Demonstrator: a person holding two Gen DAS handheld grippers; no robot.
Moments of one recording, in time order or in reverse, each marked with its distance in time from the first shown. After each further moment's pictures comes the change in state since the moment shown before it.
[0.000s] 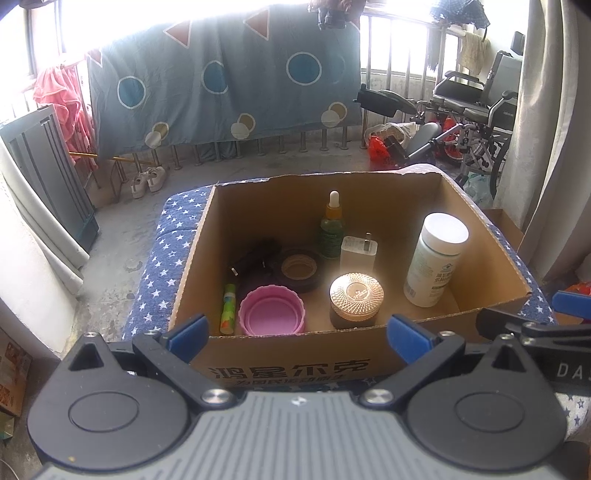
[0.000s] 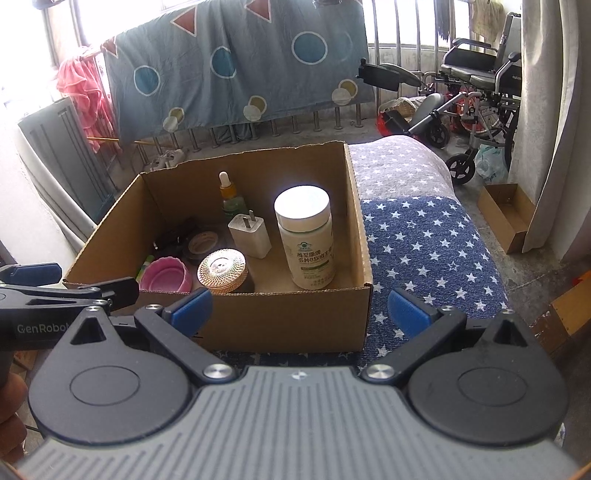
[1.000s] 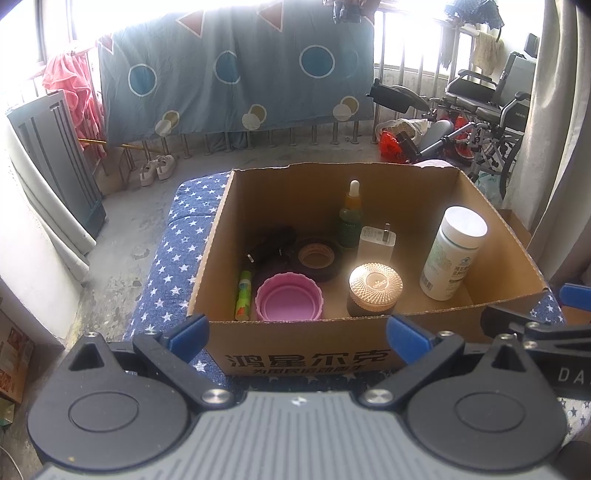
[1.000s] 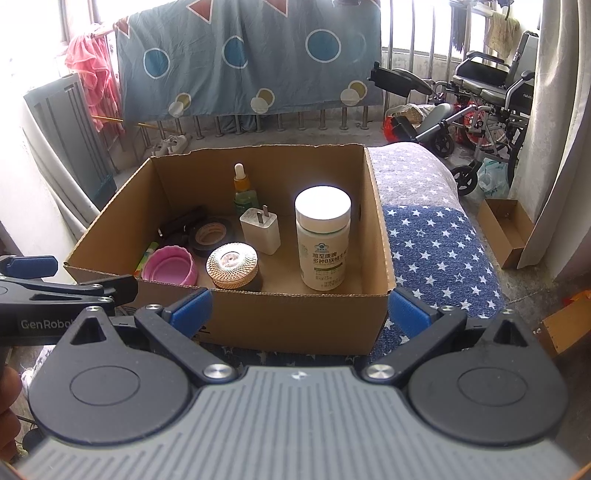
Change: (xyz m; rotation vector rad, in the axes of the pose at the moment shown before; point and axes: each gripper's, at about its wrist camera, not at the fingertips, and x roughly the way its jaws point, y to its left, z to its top) left arm 0.006 0.012 -0.005 -0.034 0.025 0.020; right arm 0.004 0.020 0.005 -0.082 0.018 -0.015
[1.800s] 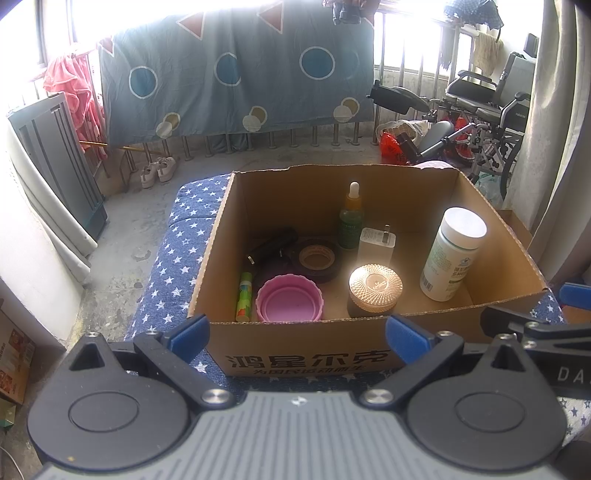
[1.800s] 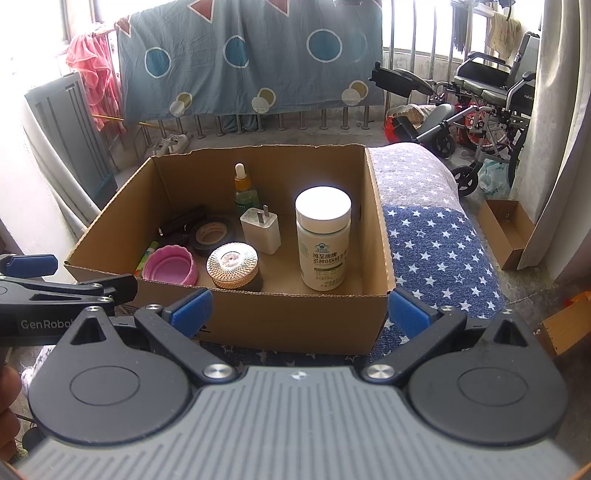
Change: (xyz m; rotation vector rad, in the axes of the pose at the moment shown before) left arm 0.000 -0.001 -0.001 0.001 -0.002 0.002; right arm 0.001 0.001 -0.002 -0.003 0.000 0.001
